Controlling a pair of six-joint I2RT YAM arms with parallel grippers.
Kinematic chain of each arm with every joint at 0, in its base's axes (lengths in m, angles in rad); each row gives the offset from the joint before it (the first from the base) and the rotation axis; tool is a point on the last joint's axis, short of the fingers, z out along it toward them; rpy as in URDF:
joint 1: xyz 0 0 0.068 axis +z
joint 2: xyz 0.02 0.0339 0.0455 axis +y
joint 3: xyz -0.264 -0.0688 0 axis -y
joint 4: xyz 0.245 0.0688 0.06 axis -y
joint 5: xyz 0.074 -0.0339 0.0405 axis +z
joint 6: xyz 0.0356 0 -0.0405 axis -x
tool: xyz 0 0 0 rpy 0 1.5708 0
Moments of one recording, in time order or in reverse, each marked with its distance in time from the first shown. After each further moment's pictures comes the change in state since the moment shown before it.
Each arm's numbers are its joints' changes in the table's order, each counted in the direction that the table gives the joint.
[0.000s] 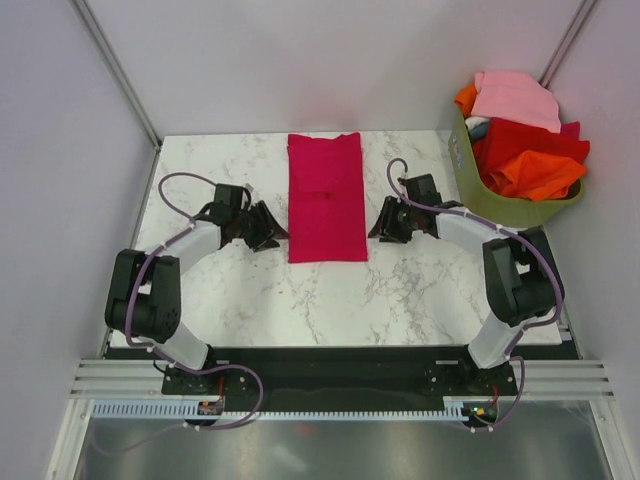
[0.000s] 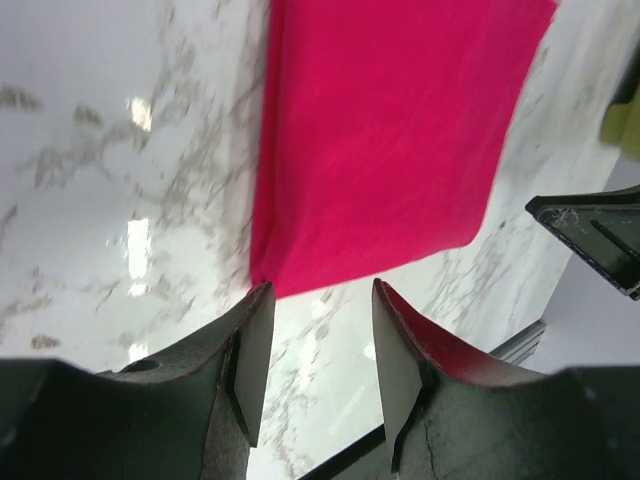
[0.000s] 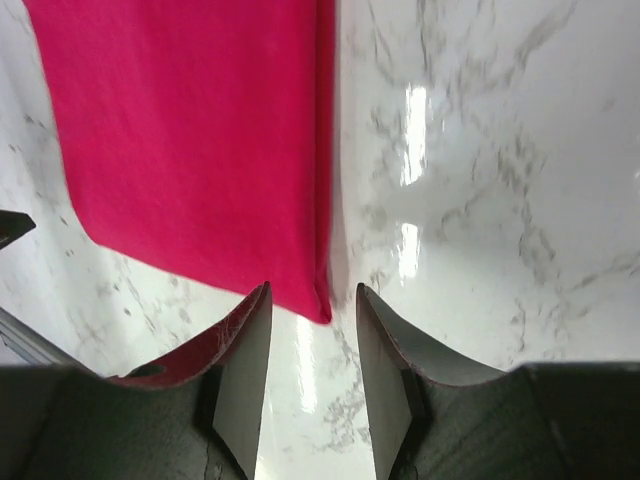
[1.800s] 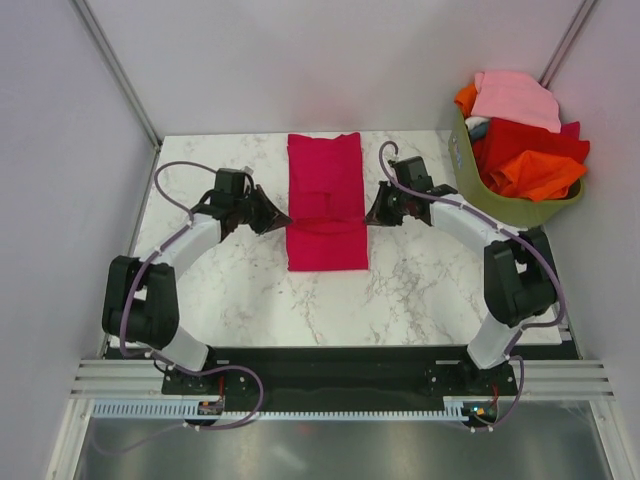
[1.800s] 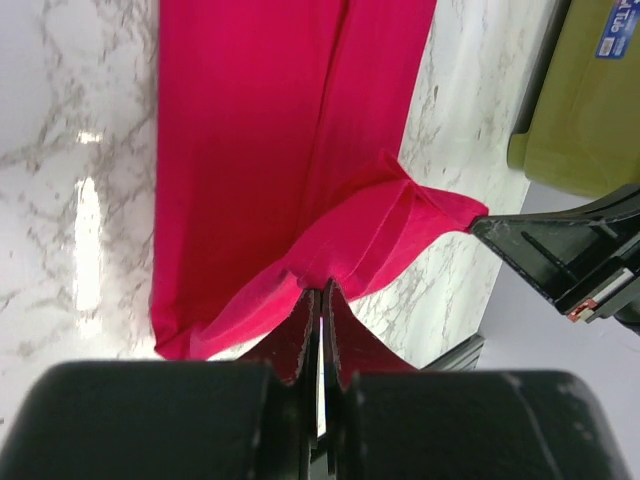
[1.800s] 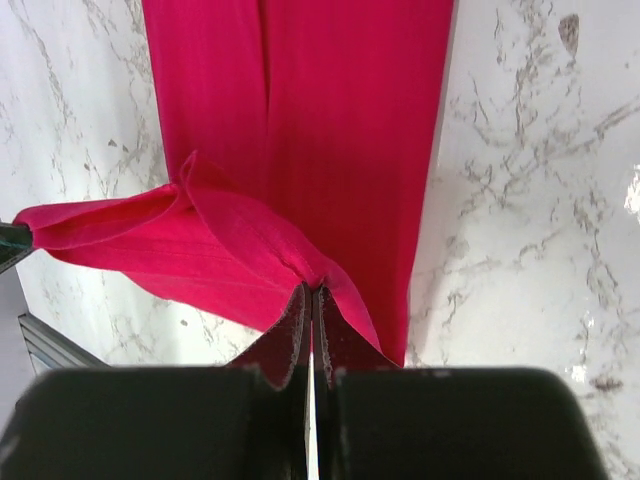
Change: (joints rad) left arm -0.043 -0.085 0.037 -0.010 0.018 0.132; right arm 0.072 -0.032 0.121 -0.090 -0.048 -0.032
